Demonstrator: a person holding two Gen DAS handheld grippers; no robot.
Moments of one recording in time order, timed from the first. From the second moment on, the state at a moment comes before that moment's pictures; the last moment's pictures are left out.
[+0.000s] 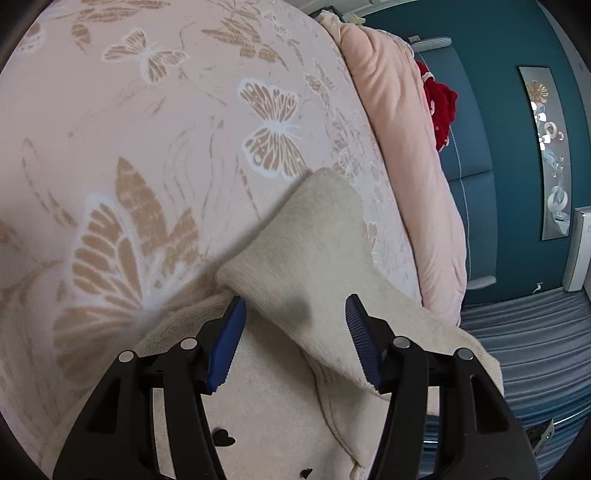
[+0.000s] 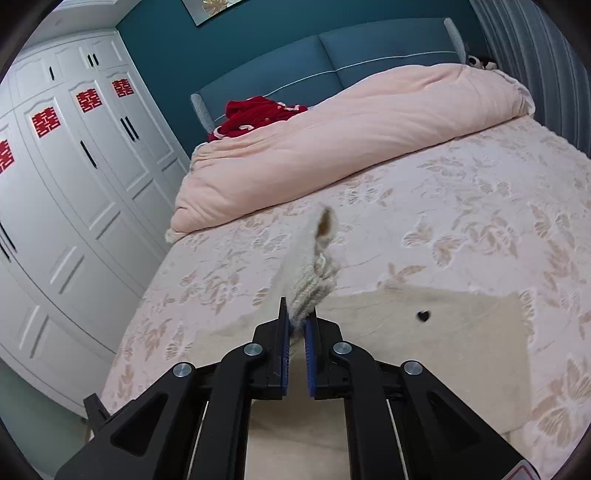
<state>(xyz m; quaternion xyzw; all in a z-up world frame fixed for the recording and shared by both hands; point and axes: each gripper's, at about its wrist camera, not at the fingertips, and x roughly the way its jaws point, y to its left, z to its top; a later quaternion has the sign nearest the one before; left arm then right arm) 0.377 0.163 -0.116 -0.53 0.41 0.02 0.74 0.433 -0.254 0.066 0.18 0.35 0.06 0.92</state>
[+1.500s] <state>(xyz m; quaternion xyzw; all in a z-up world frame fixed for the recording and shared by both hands) 0.366 0.134 -0.151 -0.33 0.33 0.03 0.88 0.420 -0.369 -0.104 0.30 0.45 -0.04 0.84</state>
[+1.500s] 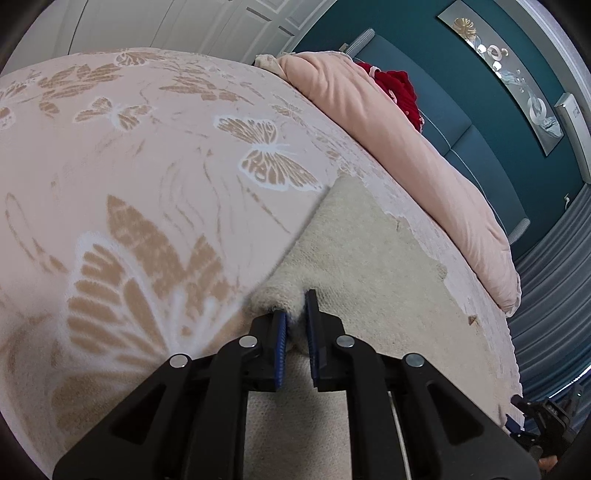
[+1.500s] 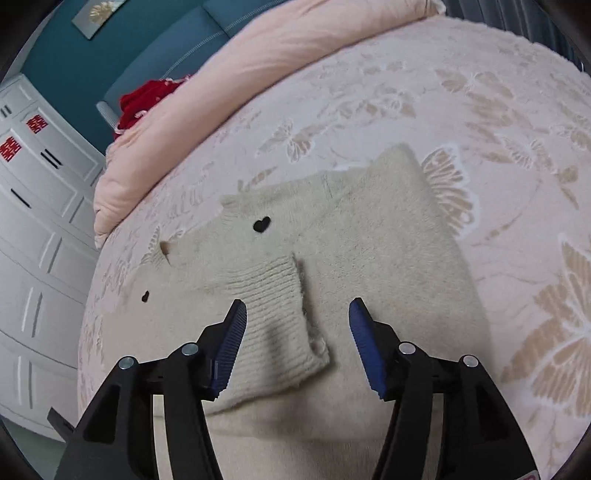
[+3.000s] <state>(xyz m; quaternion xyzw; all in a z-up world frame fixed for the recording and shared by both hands) 0.358 0.133 -0.161 -0.35 0.30 0.02 0.89 0.458 -0.148 -0.073 0.14 0.43 0.13 0.88</state>
